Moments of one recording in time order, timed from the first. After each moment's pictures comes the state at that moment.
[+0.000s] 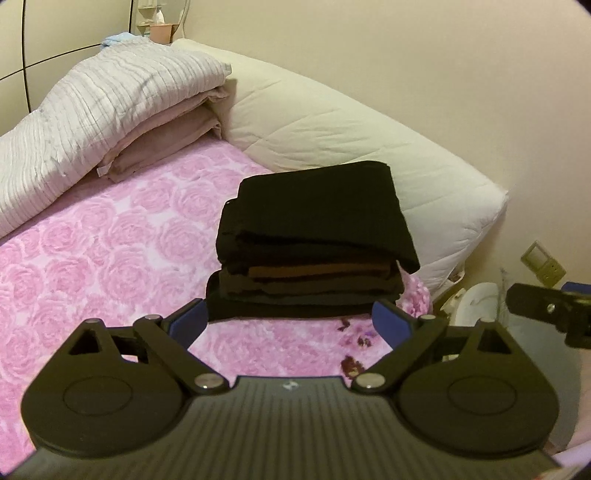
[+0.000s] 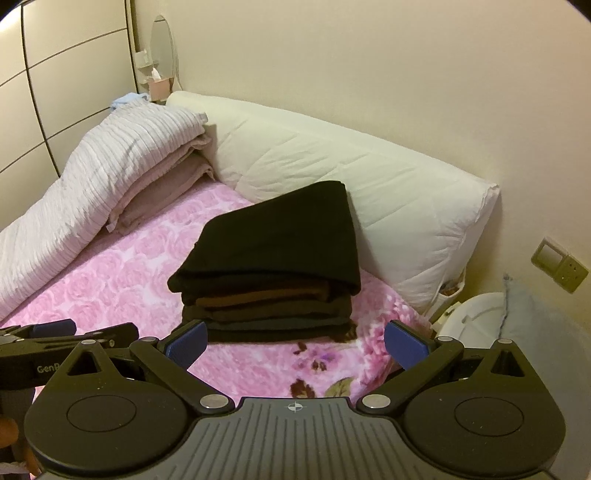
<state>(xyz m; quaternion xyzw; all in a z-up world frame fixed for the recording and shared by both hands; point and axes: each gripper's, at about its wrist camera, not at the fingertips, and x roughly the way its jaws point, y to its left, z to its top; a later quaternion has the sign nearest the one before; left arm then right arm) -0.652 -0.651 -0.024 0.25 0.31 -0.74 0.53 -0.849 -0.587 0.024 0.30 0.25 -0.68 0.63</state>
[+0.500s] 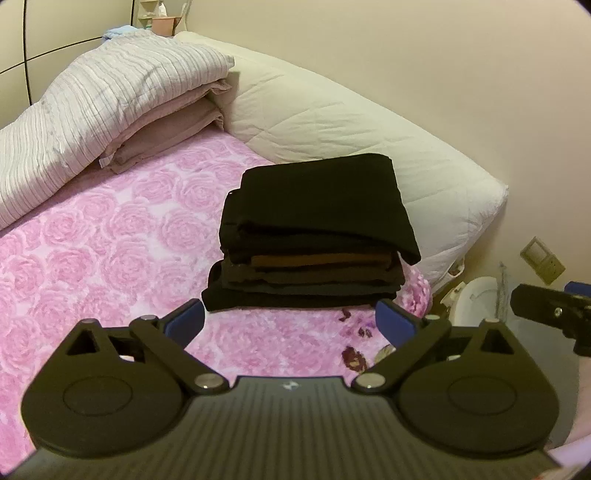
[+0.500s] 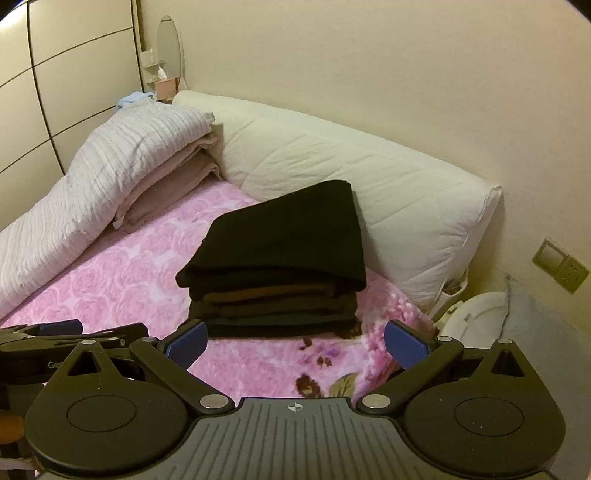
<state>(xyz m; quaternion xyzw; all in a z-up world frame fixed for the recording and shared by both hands) -0.646 -0.642 -0.029 0.26 0.32 -0.74 0.53 -0.842 -0.577 0.024 0.30 0.25 -0.67 0.63</state>
